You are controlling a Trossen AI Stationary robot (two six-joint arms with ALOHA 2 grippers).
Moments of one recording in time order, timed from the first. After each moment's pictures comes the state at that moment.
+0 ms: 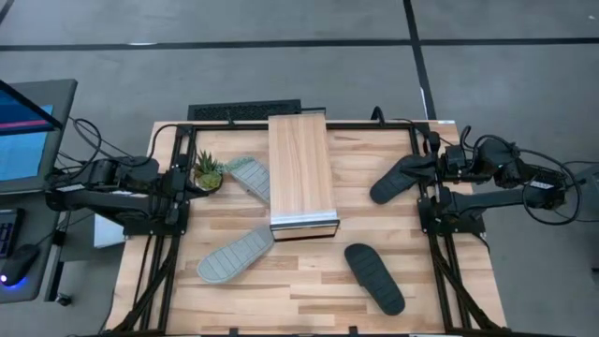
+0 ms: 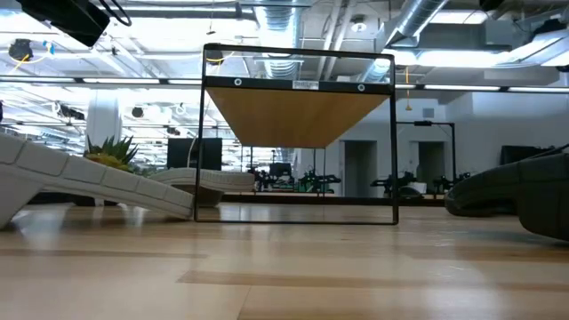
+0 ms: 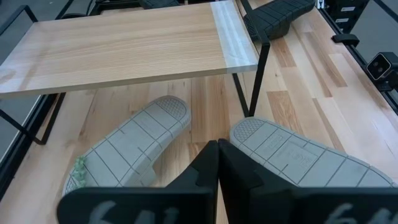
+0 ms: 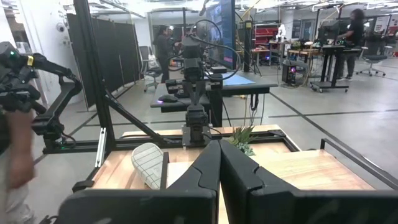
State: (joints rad) left arm 0.00 0.39 0.78 -0.93 -0.01 0.06; right arm 0.00 0.39 0.78 -0.40 0.00 0.00
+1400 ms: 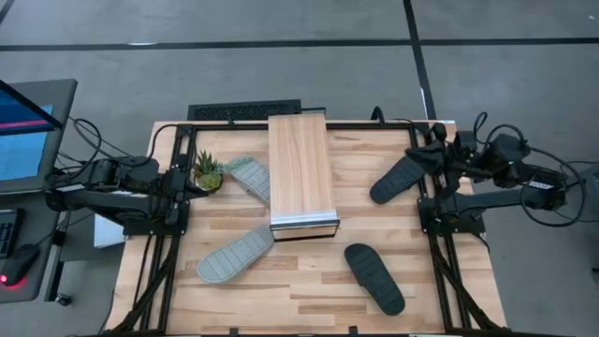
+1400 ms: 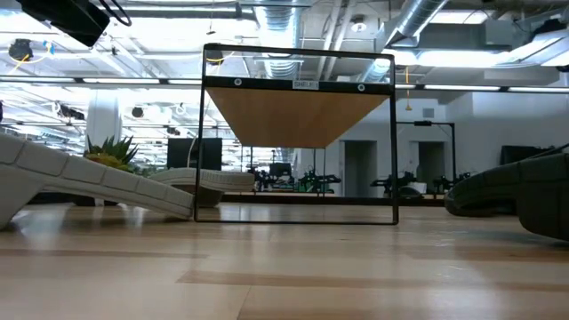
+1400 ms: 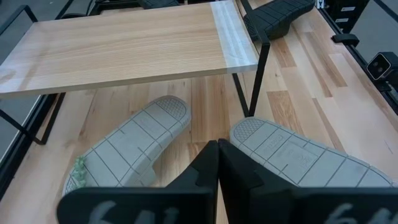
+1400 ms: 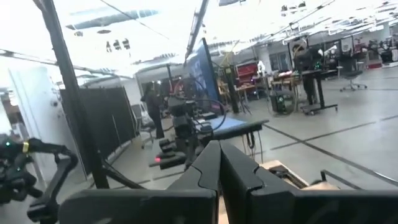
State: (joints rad) left arm 0.00 0.39 0.78 -0.93 -0.01 0.06; right arm -0.02 0.41 0.78 -0.17 0.08 0.14
